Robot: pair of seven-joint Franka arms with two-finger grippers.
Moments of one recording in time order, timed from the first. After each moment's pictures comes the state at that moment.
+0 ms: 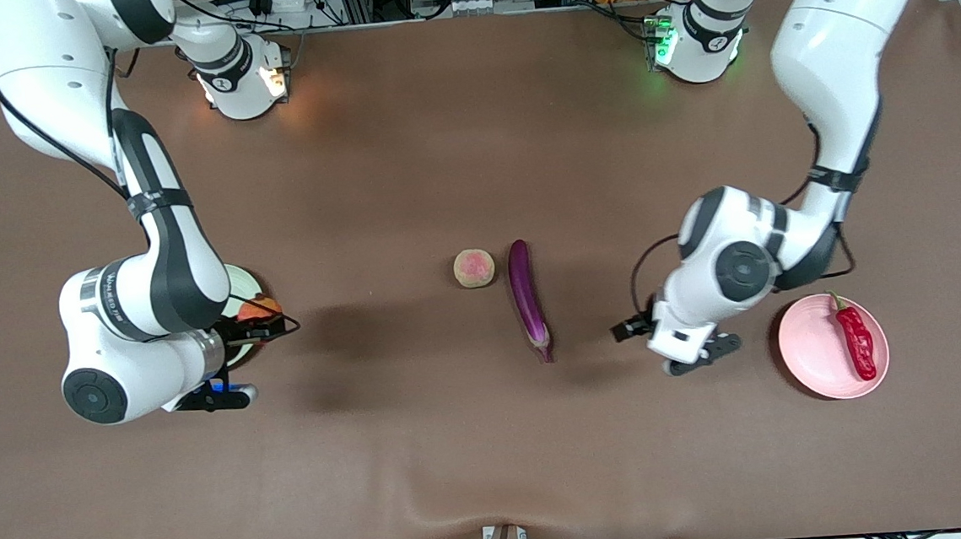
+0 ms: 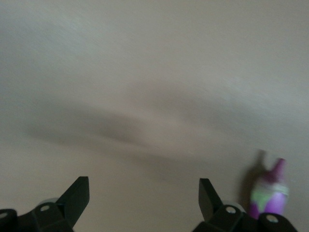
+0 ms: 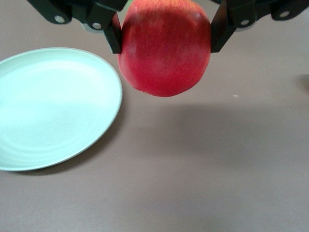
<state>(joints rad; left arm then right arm) -0.04 0.69 -0.42 -1.58 0.19 2.20 -0.85 0.10 0.71 0.03 -1.28 0.13 1.53 0.08</state>
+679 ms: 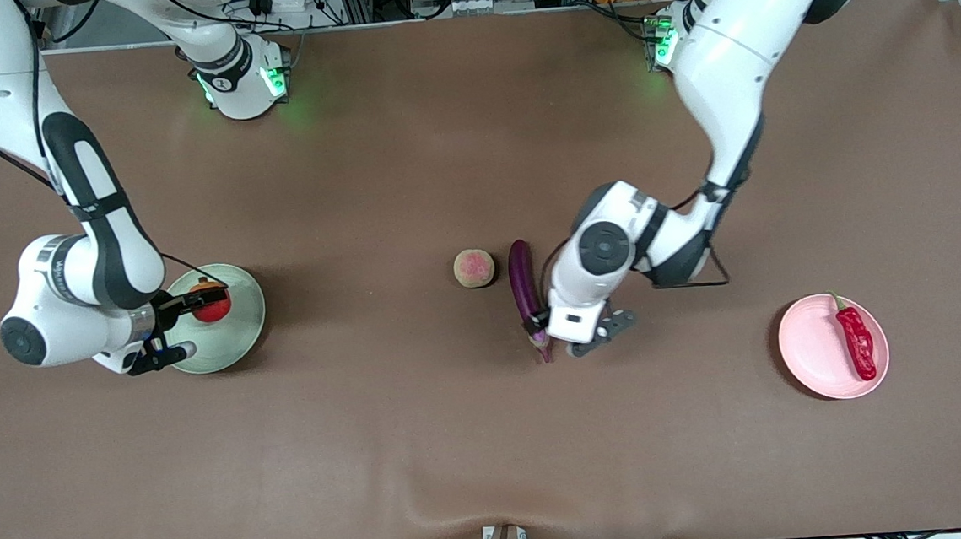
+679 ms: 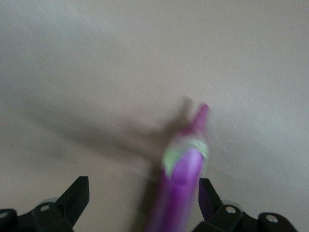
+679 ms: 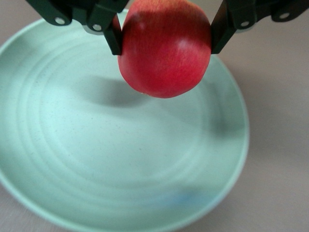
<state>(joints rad) -0.35 0.81 -0.32 -1.49 0.19 2.31 -1.19 -0.12 0.54 0.03 -1.86 0.13 1.96 -0.37</state>
